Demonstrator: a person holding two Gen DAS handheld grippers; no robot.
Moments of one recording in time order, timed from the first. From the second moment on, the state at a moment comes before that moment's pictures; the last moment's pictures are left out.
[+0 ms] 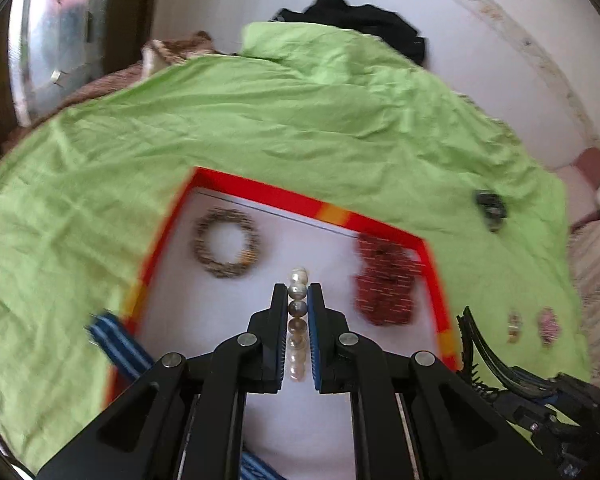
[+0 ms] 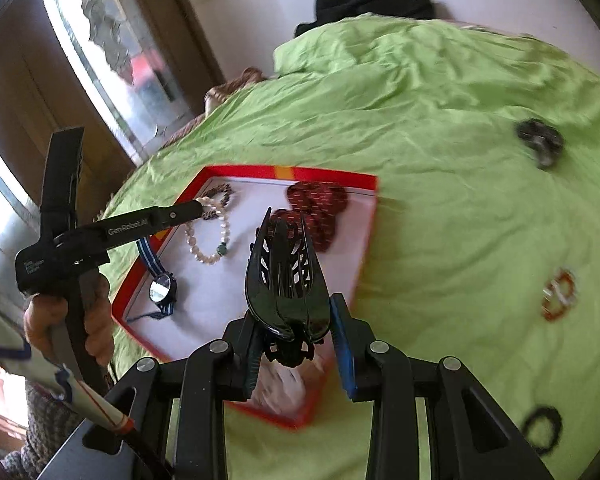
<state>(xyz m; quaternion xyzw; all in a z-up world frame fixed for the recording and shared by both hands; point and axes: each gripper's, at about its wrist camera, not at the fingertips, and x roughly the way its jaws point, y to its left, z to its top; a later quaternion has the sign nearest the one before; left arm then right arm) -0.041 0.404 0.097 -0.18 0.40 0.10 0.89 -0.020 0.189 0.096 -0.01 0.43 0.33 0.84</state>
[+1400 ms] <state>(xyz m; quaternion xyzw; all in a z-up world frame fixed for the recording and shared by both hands) -0.060 0.425 0.102 -0.21 0.34 0.14 0.91 -0.041 0.235 0.075 -0.06 0.42 0.34 0.84</state>
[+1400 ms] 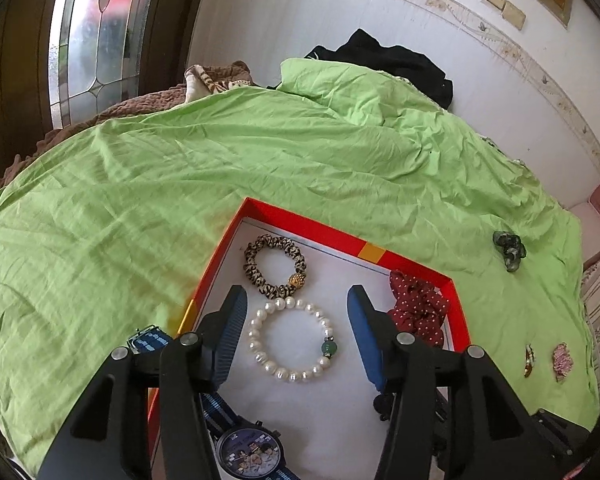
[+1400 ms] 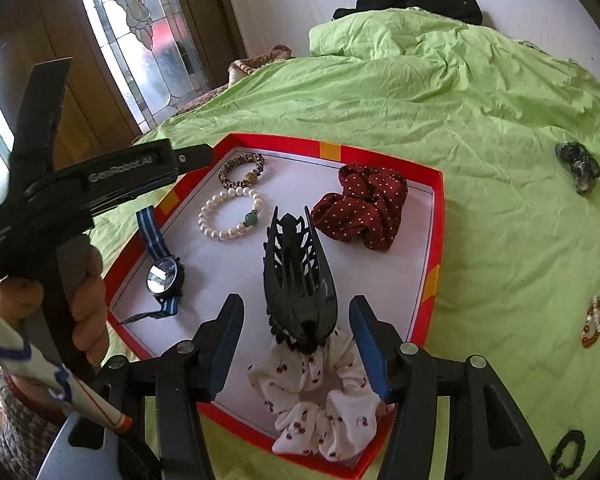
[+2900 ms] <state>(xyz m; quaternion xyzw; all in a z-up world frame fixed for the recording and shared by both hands) -0.081 0.373 0.110 -0.11 0.33 0.17 0.92 -0.095 0.053 0.069 0.01 0.43 0.16 0.89</state>
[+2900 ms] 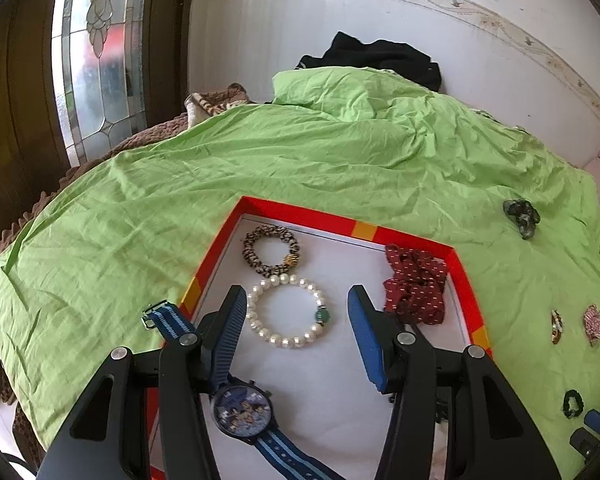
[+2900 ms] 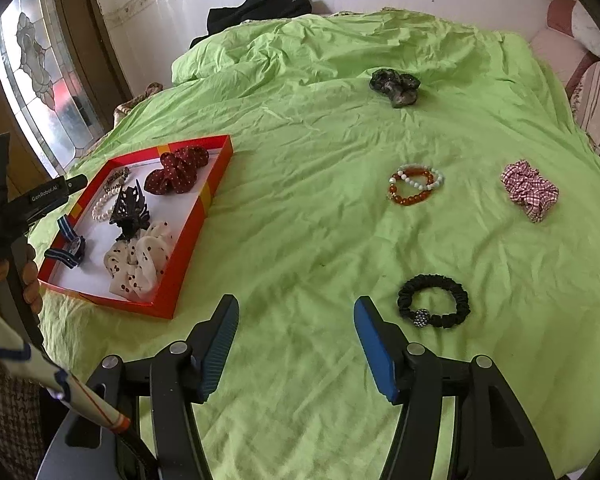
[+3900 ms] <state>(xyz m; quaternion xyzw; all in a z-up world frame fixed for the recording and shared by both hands) -0.107 0.241 0.151 -0.06 0.32 0.03 0.95 -0.080 -0.124 0.054 0.12 0.42 0.03 0.90</state>
